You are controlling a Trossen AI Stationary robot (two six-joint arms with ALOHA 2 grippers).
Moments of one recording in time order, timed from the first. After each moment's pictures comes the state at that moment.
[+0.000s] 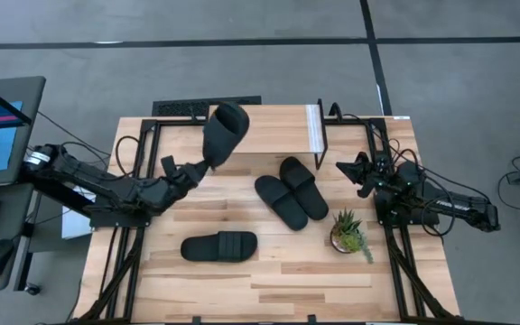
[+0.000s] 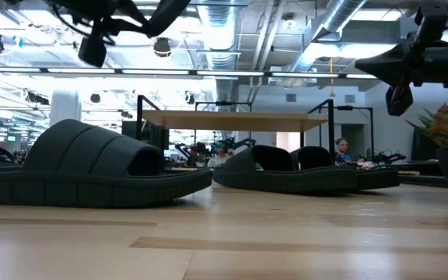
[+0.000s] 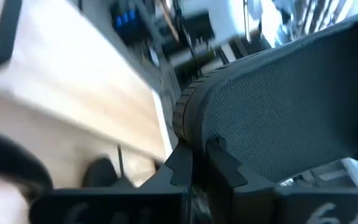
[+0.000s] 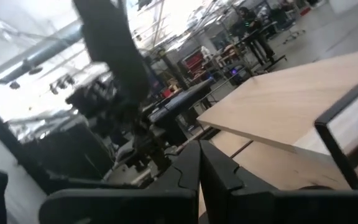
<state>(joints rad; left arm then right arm) -0.28 0.98 0.55 0.39 -1.11 -1.23 -0.27 0.02 0.01 0.16 0.00 0.56</state>
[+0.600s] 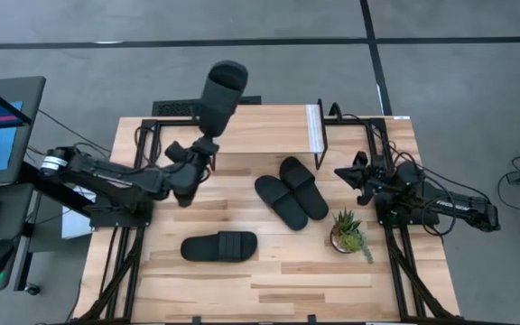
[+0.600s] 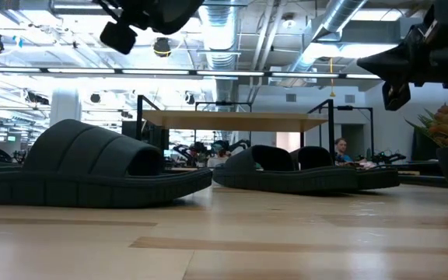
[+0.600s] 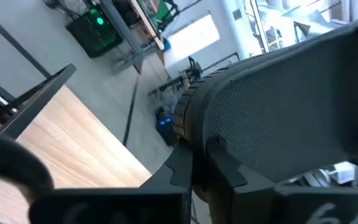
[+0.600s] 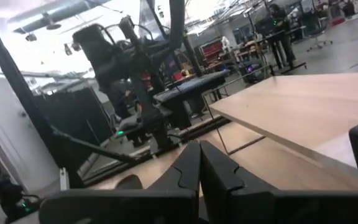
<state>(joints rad) -0.12 1.27 0.86 0.39 -1.44 -1.16 -0.27 0.02 0.01 0.14 -0.11 0.37</state>
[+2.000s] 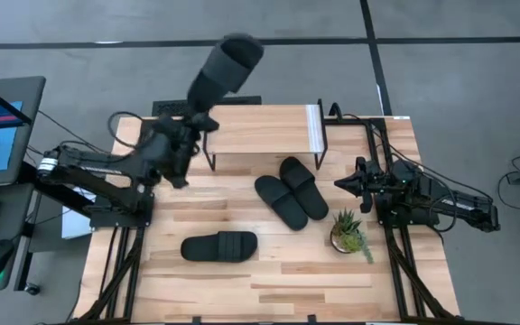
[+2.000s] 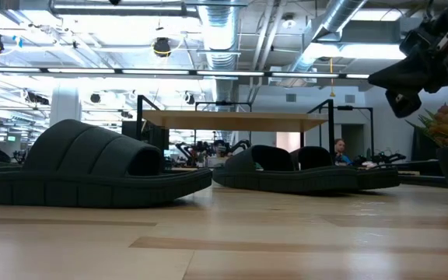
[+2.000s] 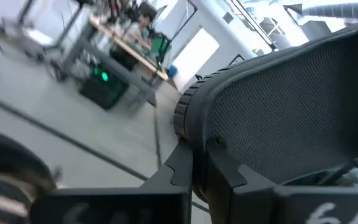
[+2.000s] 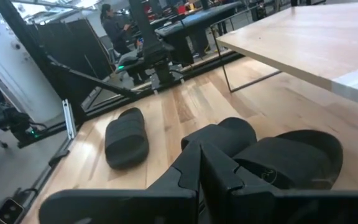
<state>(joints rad) -0.05 1.22 1.12 0.46 -1.44 -0.40 -0.27 0.02 0.11 -0.23 -0.23 0.31</state>
